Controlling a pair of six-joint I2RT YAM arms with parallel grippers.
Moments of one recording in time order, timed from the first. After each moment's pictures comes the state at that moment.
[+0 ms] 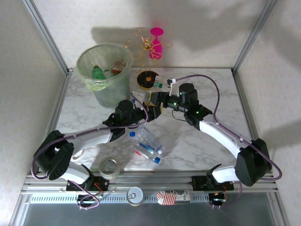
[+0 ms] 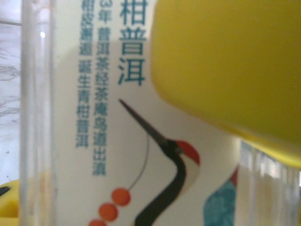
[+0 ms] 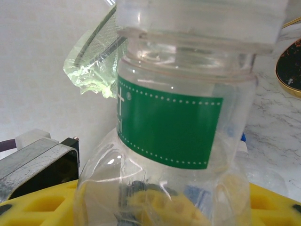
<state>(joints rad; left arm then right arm) -0.70 1.46 0.79 0.50 0.22 -0.52 0.61 1.36 1.00 0.09 -0.39 0.60</state>
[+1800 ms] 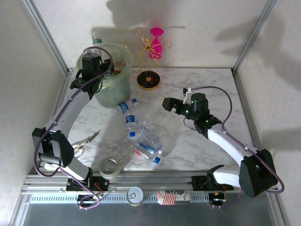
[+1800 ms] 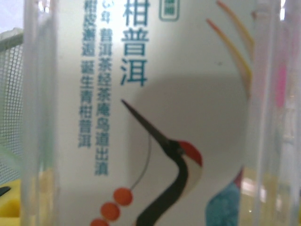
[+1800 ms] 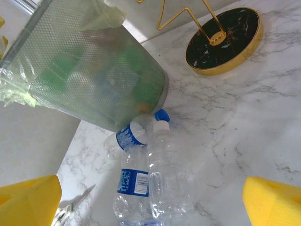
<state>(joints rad) -0.18 1.59 1.50 -0.30 -0.19 -0.35 0.46 1.23 0.76 0.09 -0.31 0.63</state>
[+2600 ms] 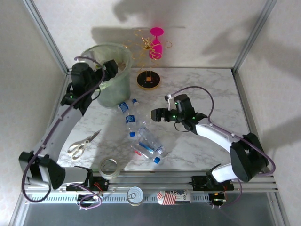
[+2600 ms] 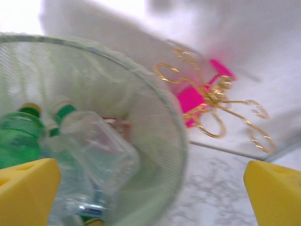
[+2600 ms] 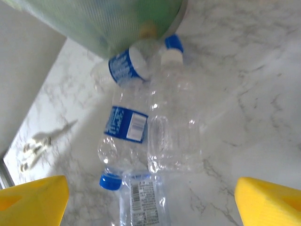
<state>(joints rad) -0.21 1.29 1.24 -0.12 0.01 -0.50 0.61 1.43 0.86 -0.05 -0.35 0.45</state>
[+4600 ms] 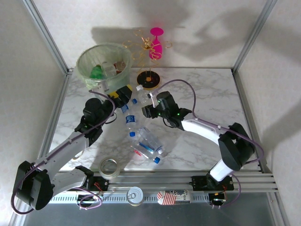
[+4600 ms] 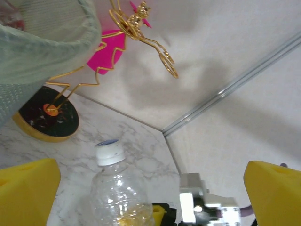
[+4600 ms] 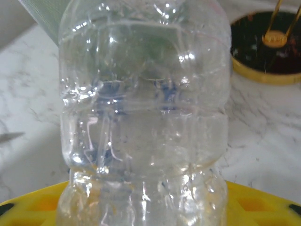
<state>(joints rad) -0.44 1.10 0.69 0.42 0.05 -0.84 0.77 1.57 1.04 0.00 -0.03 0.17</state>
